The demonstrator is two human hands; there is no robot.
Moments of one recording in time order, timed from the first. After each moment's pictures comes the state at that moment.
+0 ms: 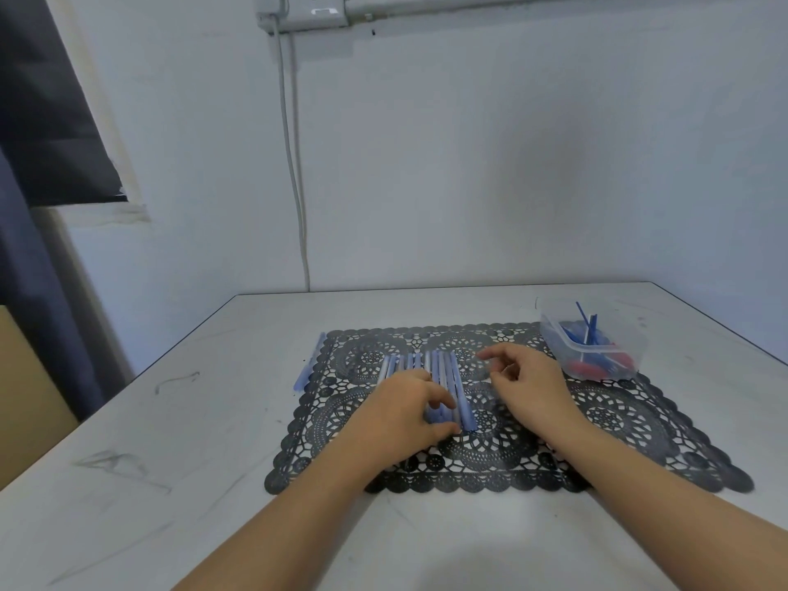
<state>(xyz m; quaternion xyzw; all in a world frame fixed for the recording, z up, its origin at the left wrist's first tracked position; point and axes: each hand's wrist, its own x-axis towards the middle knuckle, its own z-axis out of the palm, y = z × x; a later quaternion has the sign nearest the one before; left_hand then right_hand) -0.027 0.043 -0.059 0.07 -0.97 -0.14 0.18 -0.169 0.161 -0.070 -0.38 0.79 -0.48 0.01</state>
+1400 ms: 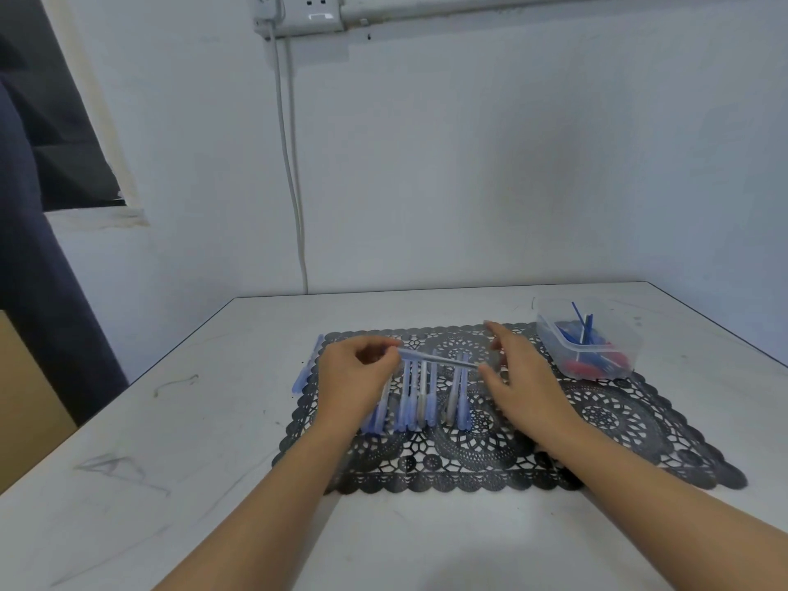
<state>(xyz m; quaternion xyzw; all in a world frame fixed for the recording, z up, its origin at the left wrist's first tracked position) -0.020 0.027 -0.040 0.29 -0.73 -0.46 0.42 -0.173 0.160 -0.076 -0.44 0.80 -0.39 -0.10</state>
